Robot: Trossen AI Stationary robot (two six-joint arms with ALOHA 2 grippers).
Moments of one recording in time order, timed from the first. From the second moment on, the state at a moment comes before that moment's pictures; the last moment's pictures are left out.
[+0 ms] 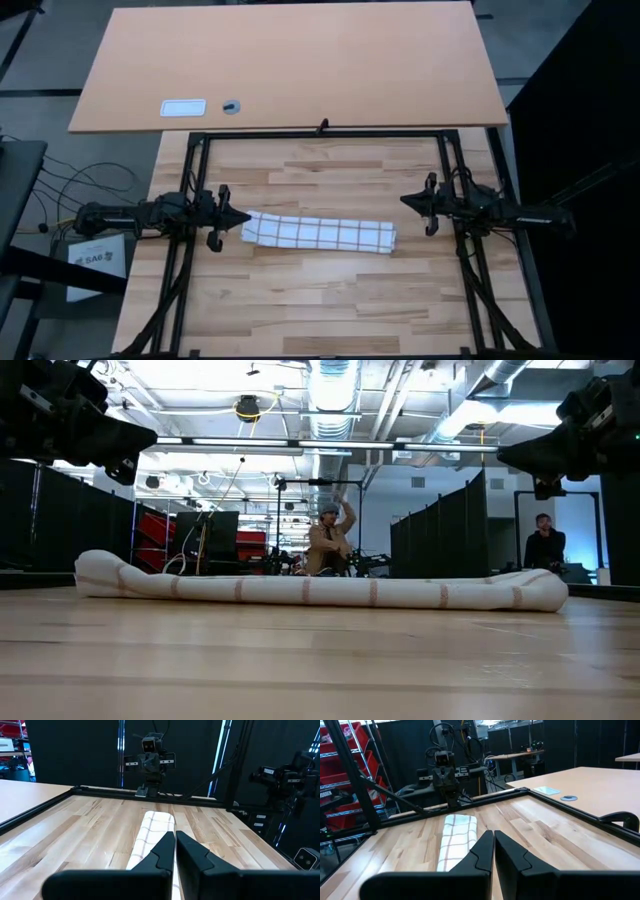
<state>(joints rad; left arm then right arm) -0.02 0.01 0.01 0.00 -0.01 -0.10 -0.11 0.01 0.01 0.03 0.08 0.16</state>
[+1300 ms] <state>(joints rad) -0.02 0.01 0.01 0.00 -0.01 -0.08 -0.11 0.01 0.01 0.03 0.08 0.16</state>
